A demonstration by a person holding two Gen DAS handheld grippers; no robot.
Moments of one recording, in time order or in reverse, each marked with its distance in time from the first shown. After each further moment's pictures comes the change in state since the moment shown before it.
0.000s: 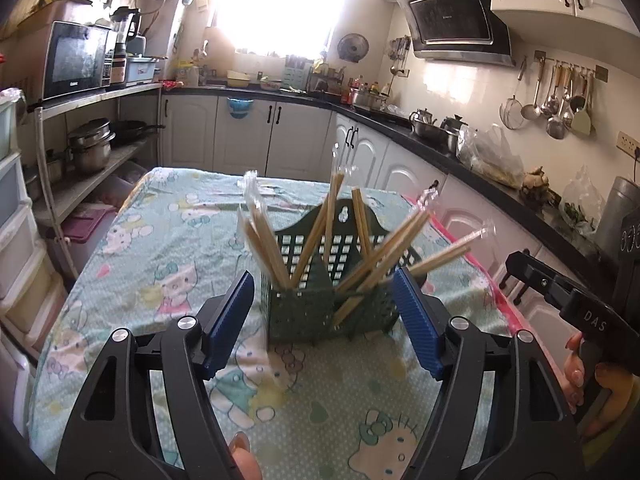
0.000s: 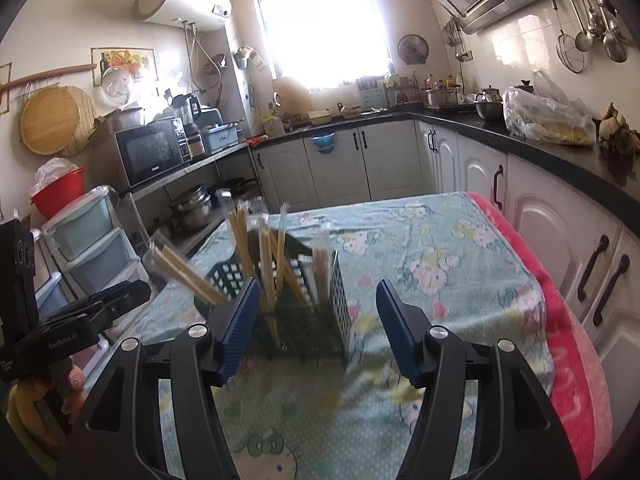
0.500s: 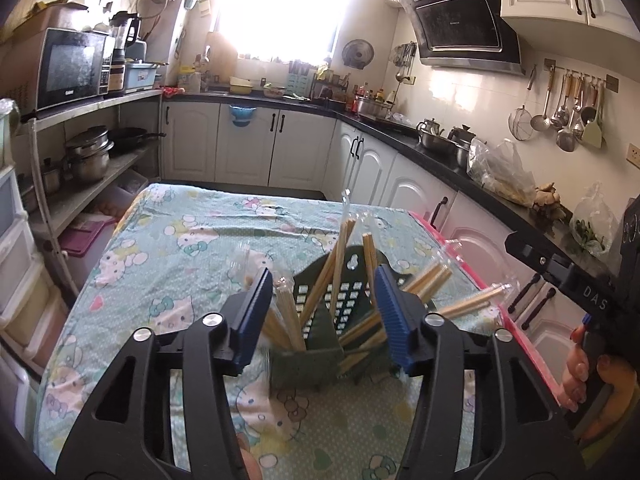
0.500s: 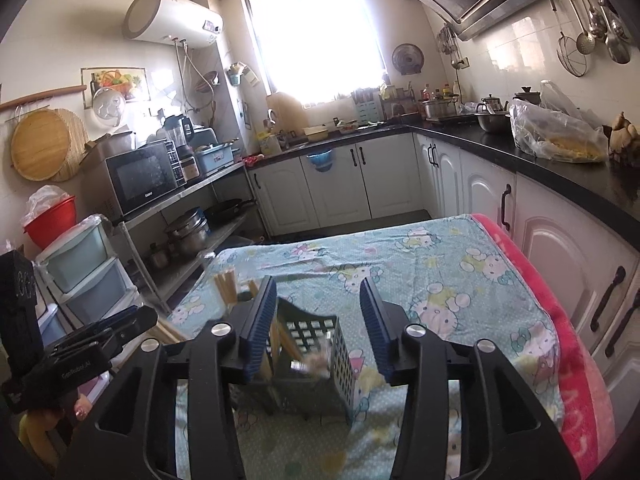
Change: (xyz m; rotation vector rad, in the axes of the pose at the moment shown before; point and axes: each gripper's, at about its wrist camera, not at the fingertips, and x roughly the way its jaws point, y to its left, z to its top) left arm 0.029 0.003 0.042 -0.013 -0.020 0.008; right arm 0.036 -0.007 0.052 0.036 -0.055 -0.001
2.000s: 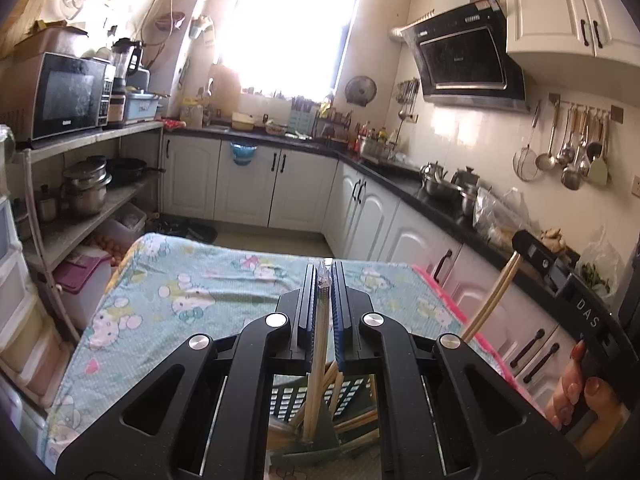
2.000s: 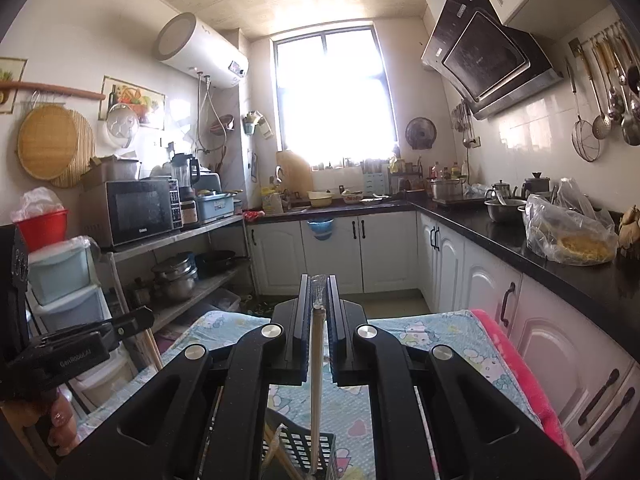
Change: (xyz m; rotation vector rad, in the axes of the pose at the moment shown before) left arm 0.028 0.003 0.064 -0.011 -0.129 0.007; right arm 0.033 0.025 0.063 -0.151 -0.242 -0.035
